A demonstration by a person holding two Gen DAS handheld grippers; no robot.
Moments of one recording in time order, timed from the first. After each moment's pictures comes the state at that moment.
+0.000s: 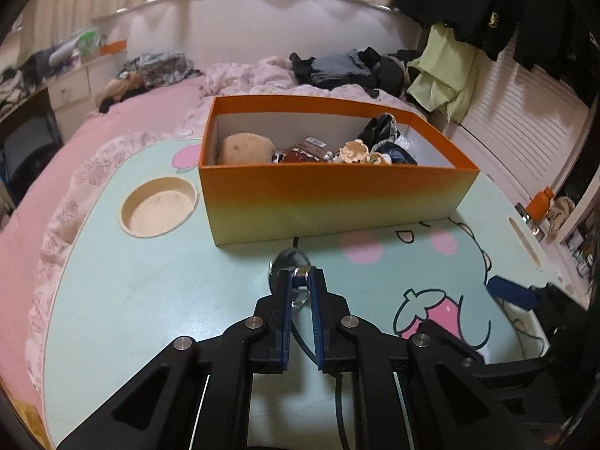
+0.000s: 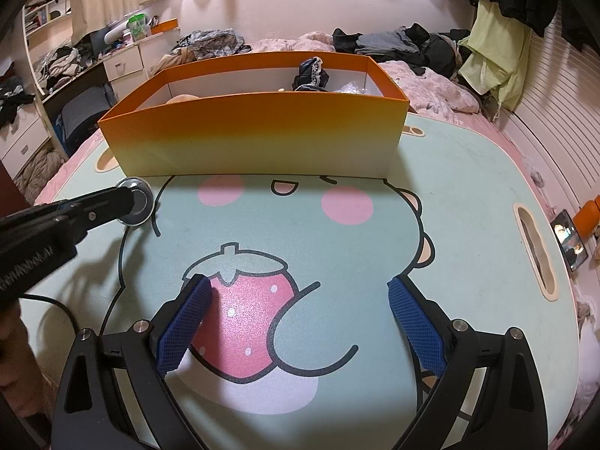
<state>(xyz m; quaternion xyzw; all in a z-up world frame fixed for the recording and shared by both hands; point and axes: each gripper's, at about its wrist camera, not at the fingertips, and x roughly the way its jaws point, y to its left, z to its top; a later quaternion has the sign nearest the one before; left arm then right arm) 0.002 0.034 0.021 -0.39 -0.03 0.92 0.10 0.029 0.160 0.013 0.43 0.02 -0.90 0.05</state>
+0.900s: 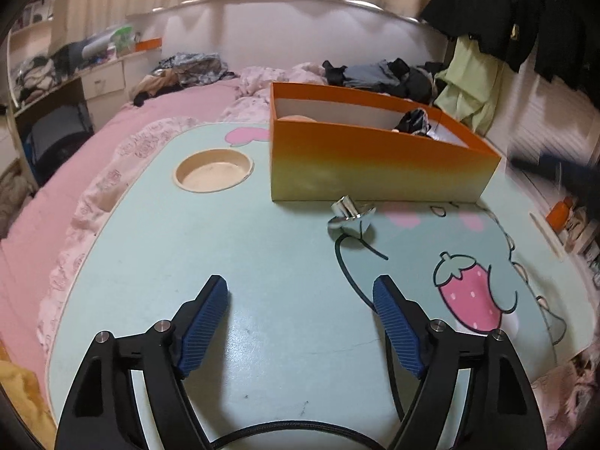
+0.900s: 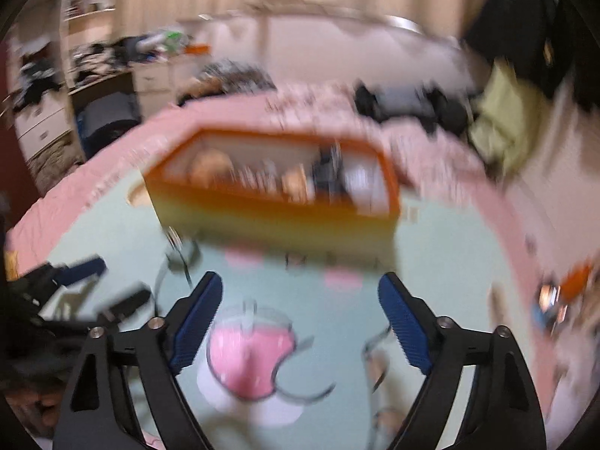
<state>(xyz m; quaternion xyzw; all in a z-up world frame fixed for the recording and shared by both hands) 0.036 0.012 0.009 -0.37 -0.03 0.93 0.04 0.029 0.142 0.092 0.33 0.09 -0.94 0.08</state>
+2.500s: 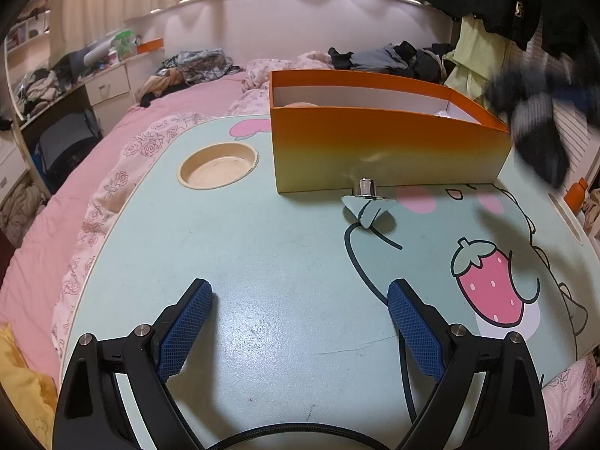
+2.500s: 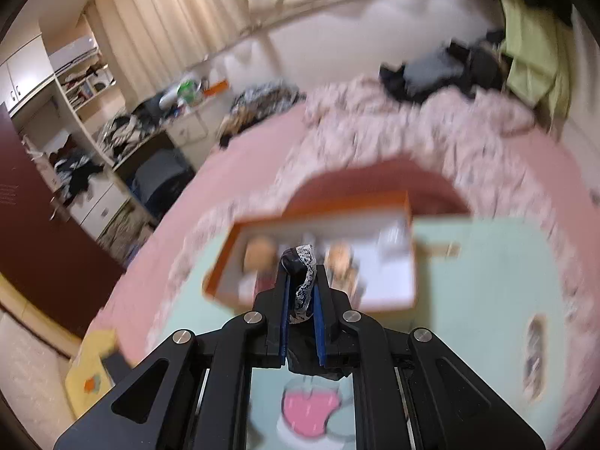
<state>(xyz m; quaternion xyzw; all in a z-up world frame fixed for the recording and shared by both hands) 0.028 0.014 0.003 -0.39 0.00 0.92 0.02 -0.038 0.205 0.122 0.41 -0.13 -0.88 0.19</state>
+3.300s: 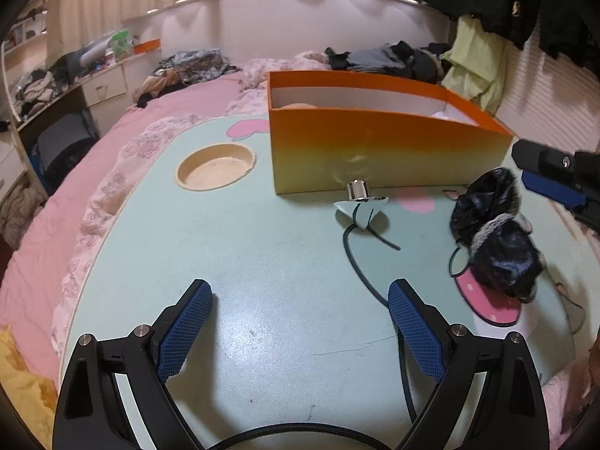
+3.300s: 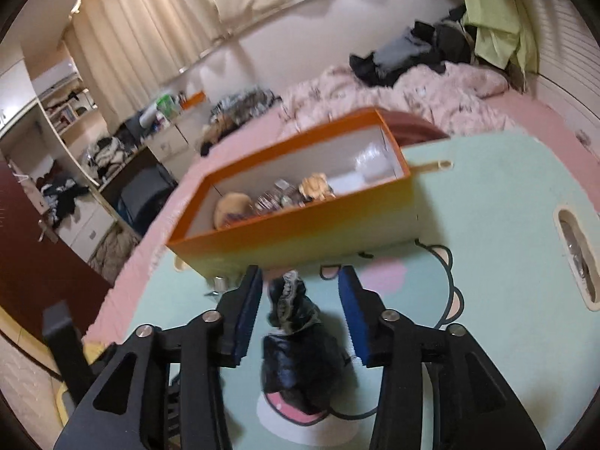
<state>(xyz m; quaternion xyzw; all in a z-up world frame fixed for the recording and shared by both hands) 0.026 0.011 0.009 -0.39 -0.01 0.92 0.04 0.001 0.207 0.058 0.36 -0.17 -0.90 0.15</state>
